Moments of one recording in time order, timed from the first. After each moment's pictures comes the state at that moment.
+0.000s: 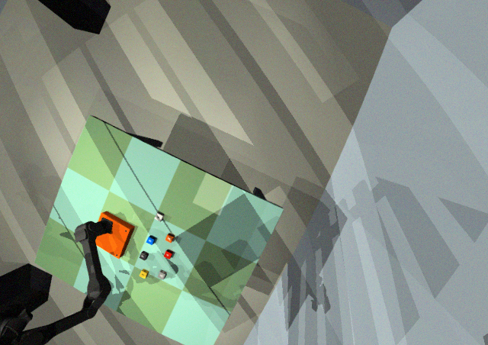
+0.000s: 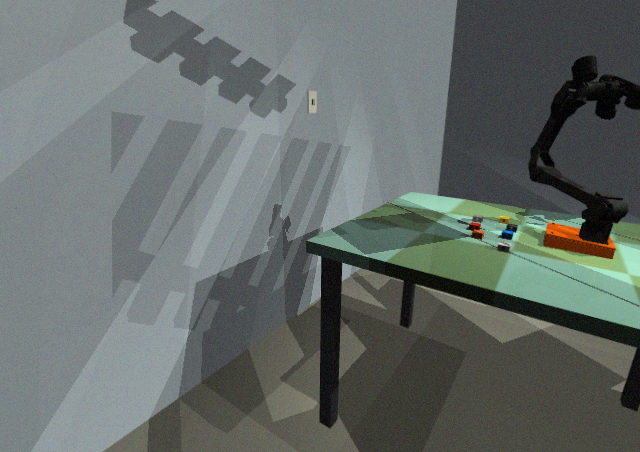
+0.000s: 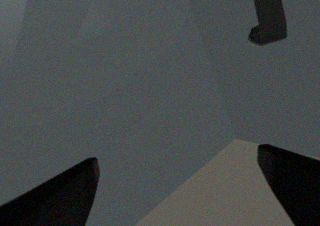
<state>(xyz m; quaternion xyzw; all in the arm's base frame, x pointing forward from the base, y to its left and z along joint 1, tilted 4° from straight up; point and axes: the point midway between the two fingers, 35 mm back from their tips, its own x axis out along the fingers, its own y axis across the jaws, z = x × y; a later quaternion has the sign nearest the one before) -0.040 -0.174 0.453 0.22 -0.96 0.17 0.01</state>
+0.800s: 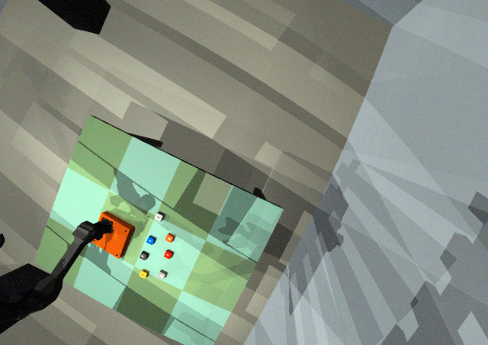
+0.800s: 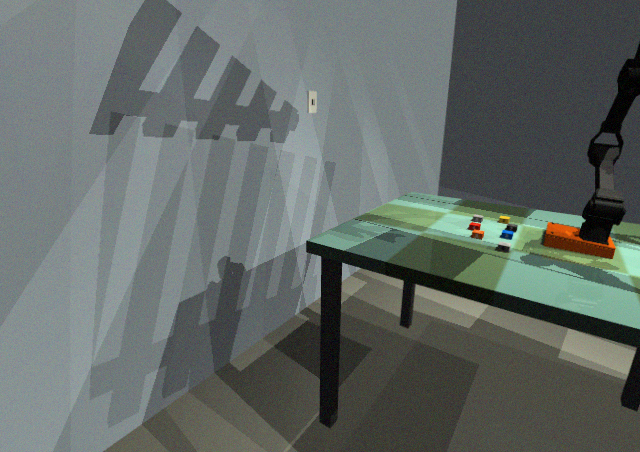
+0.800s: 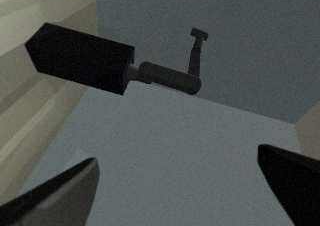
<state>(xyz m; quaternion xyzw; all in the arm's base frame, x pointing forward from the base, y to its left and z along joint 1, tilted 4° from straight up) -0.115 0.087 0.460 -0.29 -0.74 0.58 0.18</state>
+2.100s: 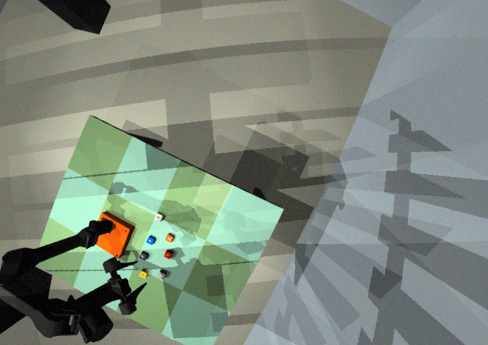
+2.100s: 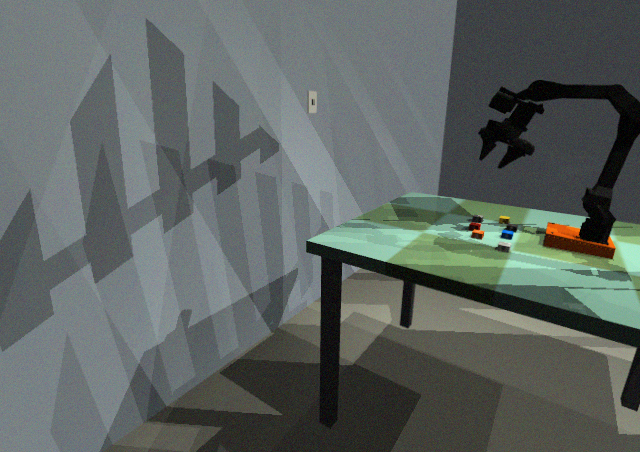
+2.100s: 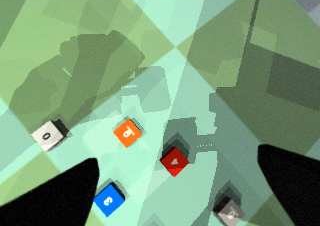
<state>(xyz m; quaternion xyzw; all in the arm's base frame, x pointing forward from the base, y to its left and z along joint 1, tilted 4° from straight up) 0.316 0.008 0.223 -0.29 0.48 0.28 0.78</state>
